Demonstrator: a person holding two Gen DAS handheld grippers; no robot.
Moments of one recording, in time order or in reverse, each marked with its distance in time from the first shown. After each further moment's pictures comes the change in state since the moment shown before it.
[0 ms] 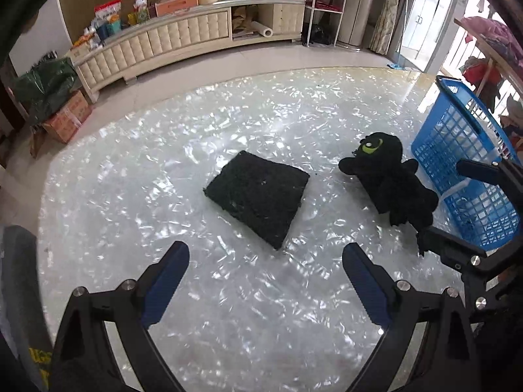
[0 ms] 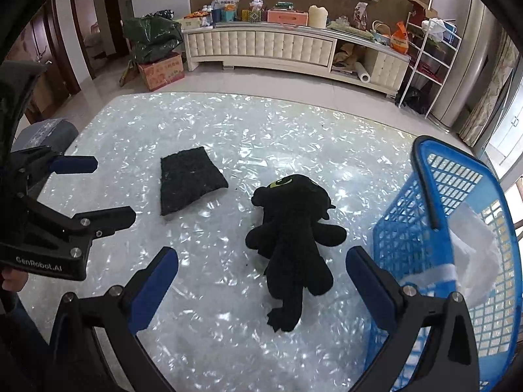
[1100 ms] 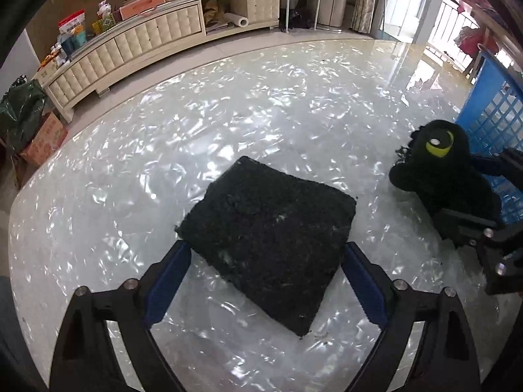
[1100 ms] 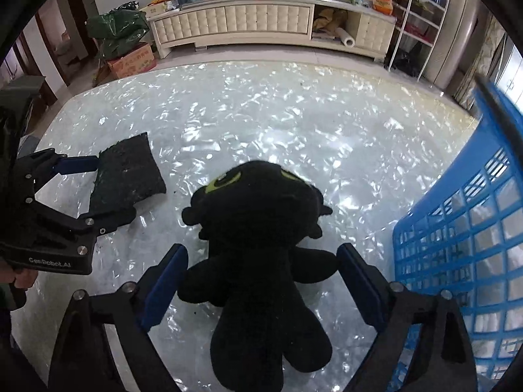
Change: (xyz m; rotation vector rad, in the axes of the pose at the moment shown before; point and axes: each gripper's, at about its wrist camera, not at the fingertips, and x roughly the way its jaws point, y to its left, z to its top) left arm 0.091 0.012 0.042 0.144 0.025 -0.026; right arm 0.056 -0.041 0.007 0.118 0.110 -0.006
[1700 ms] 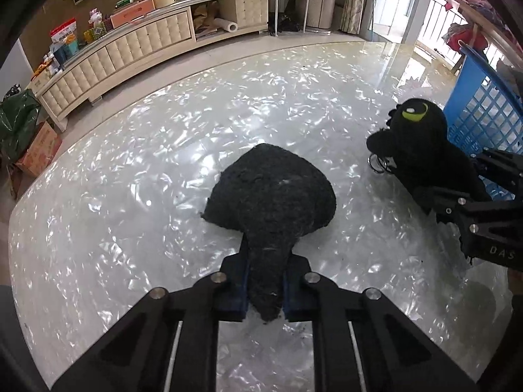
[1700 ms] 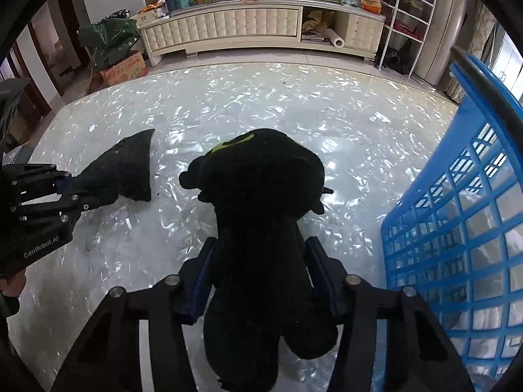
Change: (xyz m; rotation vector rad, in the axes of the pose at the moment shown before) left arm -0.006 -0.017 0.005 0.023 -0.009 -0.020; right arm -0.008 -0.008 -0.009 0.033 -0.035 -0.022
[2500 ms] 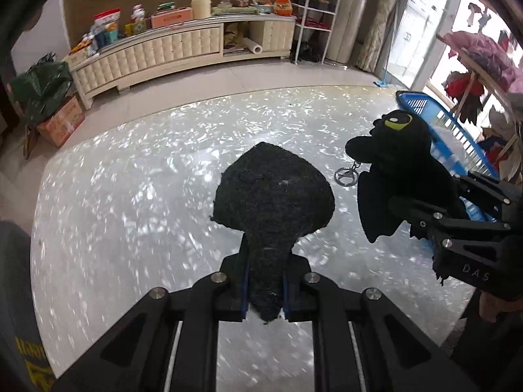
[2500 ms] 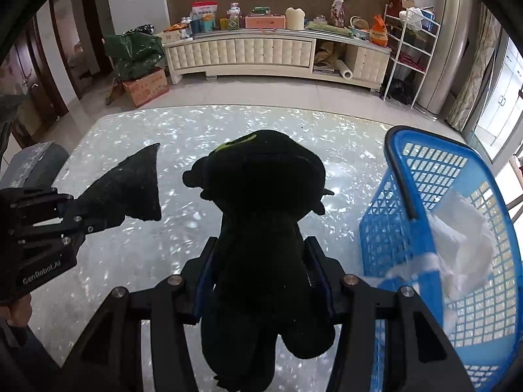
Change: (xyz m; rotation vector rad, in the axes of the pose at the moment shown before) left arm -0.119 -0.040 -0.050 -0.196 -0.106 0.003; right arm -0.090 0.009 -0.028 -0.062 -0.110 0.029
